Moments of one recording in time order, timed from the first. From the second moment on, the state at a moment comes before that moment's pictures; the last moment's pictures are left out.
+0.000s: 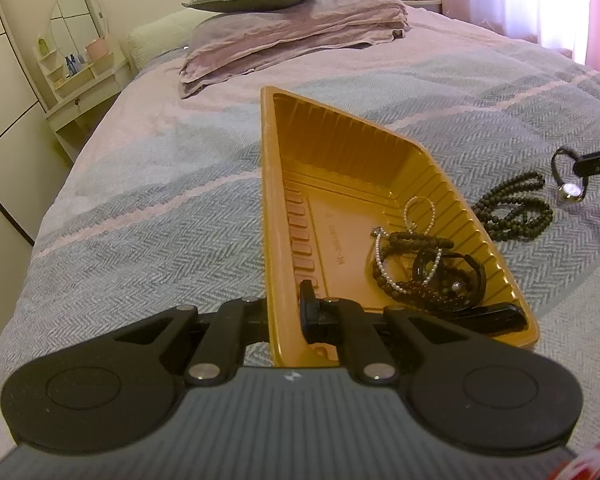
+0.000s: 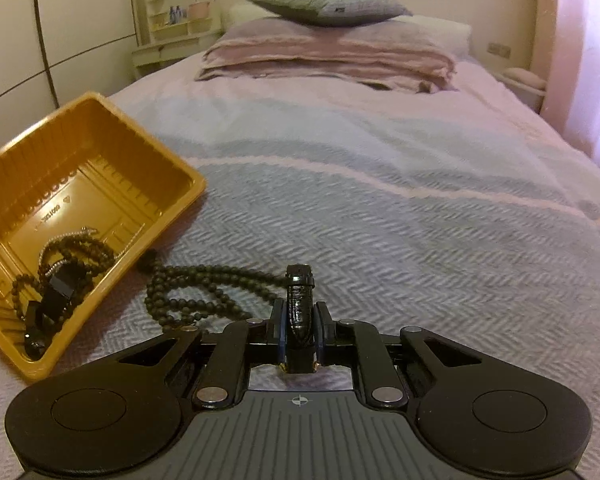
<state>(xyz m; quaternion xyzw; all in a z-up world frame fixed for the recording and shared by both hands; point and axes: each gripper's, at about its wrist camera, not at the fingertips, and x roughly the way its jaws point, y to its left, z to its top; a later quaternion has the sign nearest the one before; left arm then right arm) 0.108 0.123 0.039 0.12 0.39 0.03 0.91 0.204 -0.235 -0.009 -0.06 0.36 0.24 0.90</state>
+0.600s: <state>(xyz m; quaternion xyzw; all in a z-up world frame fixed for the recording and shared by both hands) 0.107 0.125 0.040 0.12 0.39 0.03 0.91 0.182 -0.146 0.062 -0.03 0.31 0.36 0.88</state>
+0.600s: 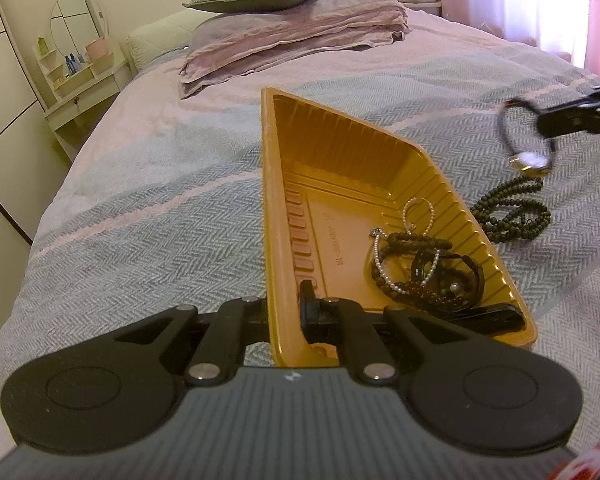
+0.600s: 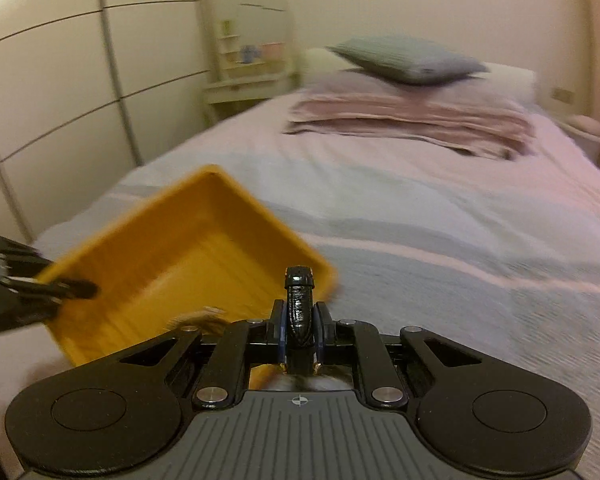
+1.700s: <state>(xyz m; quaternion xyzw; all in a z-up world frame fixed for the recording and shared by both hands) 0.106 0.128 0.036 0.11 0.39 0.03 0.91 0.177 -0.070 0.037 0.00 0.33 0.42 0.84</state>
